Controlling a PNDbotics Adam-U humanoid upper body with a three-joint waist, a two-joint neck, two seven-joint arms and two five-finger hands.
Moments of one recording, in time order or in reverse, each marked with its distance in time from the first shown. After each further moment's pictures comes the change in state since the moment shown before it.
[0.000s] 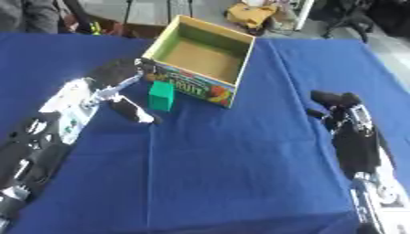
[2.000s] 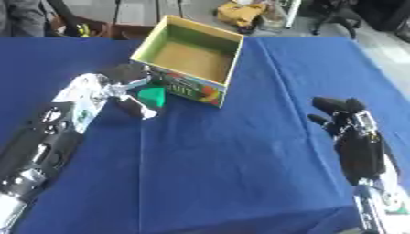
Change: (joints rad) left arm -0.089 -0.013 0.100 0.161 0.002 -0.084 -0.248; right arm -0.008 0.001 0.010 0.010 -0.002 0.004 0.013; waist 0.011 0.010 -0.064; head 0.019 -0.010
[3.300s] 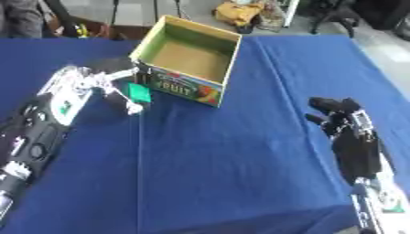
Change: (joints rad) left arm -0.038 0.067 0.015 -0.084 0.257 0.017 -0.101; right arm 0.000 0.000 -0.002 0.006 -0.003 -0.001 0.002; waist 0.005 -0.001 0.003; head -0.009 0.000
